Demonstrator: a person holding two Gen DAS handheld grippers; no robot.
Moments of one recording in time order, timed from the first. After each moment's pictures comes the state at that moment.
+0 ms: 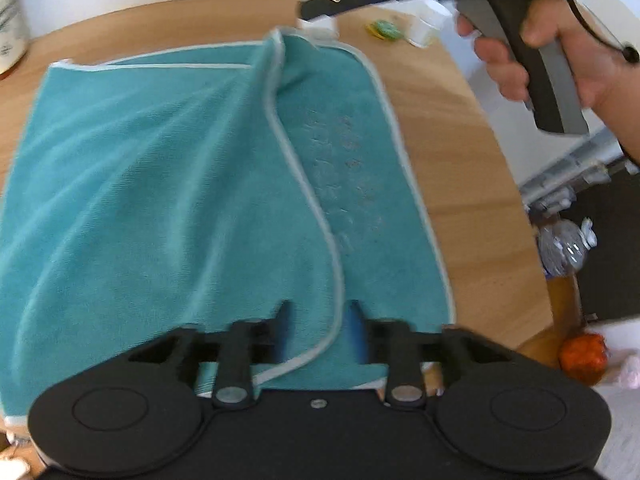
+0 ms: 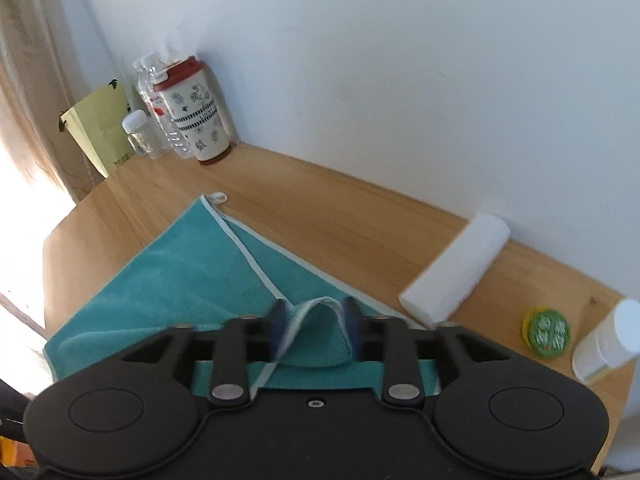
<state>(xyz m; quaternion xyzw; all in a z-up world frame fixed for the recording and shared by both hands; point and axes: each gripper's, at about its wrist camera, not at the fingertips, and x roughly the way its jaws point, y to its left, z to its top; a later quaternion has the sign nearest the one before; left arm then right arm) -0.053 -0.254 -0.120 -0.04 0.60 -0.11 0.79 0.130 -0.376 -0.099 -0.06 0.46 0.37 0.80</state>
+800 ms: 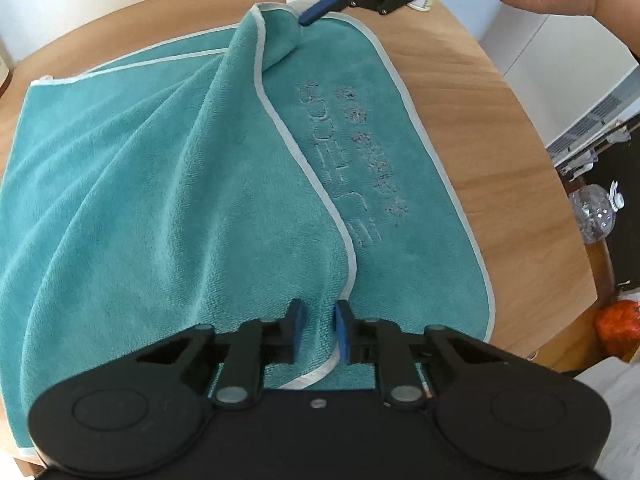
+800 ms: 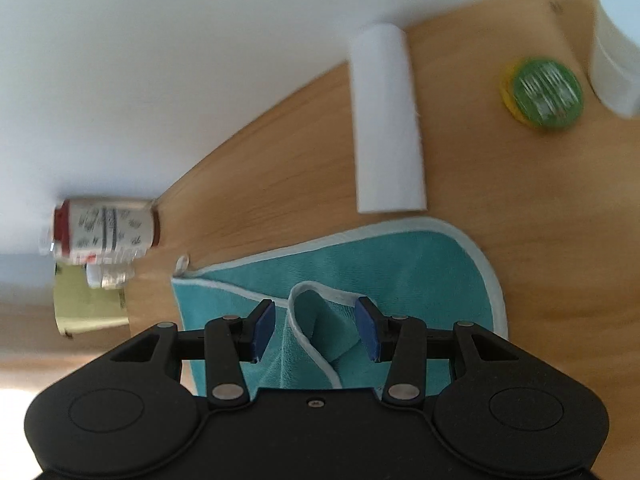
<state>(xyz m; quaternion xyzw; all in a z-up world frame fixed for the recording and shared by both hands) -0.048 -0.260 -0.148 0.00 0.61 -0.11 0.78 0.184 -0.403 -0.164 0.30 0.68 0.17 0.65</state>
